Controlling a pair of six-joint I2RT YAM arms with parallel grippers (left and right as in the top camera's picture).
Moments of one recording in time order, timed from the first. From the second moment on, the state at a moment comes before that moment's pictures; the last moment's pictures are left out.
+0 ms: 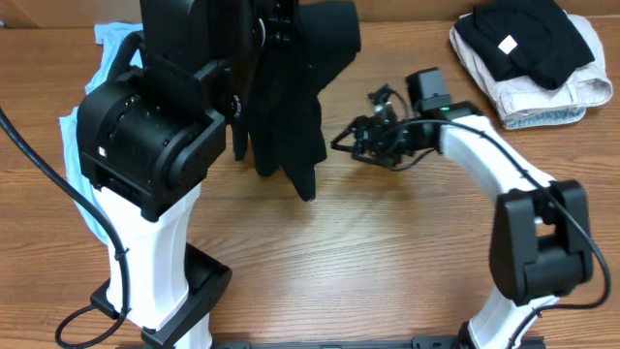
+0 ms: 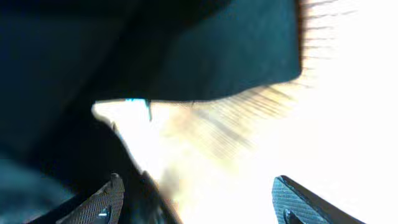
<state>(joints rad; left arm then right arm) -0.57 1.98 3.06 -1.31 -0.42 -0.10 0.20 1.90 1.33 -0.66 -0.95 0.27</state>
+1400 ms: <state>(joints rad) -0.55 1.98 3.06 -1.36 -0.43 -0.11 0.18 1.74 1.30 -0.60 -0.67 0.24</state>
